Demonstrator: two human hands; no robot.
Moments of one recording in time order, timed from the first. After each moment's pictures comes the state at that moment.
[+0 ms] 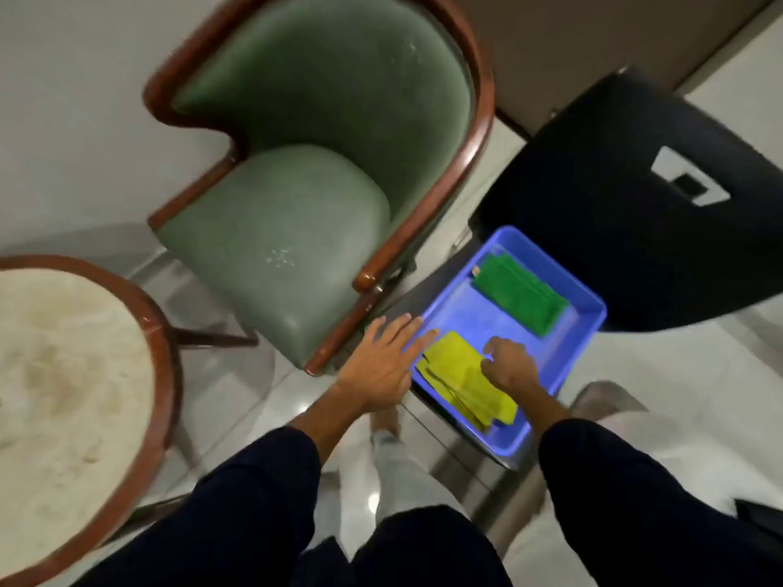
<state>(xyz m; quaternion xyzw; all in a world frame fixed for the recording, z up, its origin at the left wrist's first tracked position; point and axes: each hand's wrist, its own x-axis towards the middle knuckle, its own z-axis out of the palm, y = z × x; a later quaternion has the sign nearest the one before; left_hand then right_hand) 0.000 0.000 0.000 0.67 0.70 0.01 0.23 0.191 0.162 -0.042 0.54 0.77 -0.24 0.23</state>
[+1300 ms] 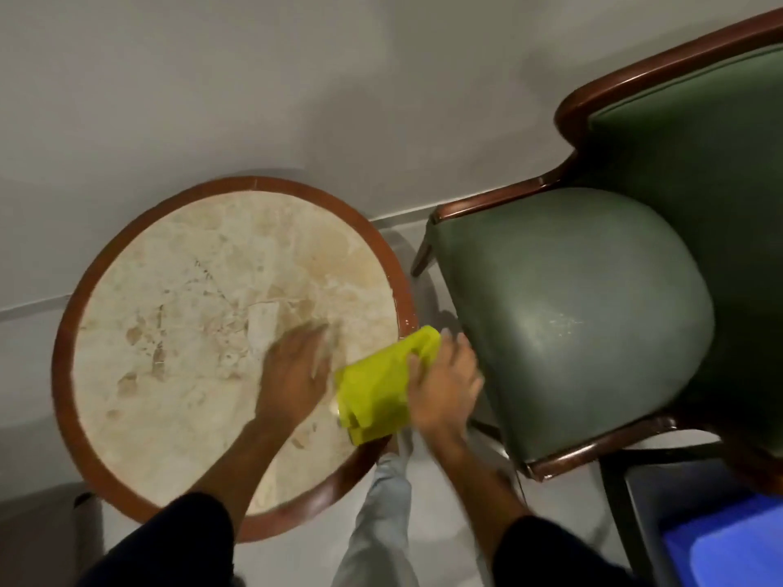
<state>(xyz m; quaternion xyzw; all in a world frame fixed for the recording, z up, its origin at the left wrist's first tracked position) -0.342 -0.374 -0.111 0.17 0.95 0.19 0.15 -0.263 -0.187 -0.114 0.37 0.88 -0.26 0.09</state>
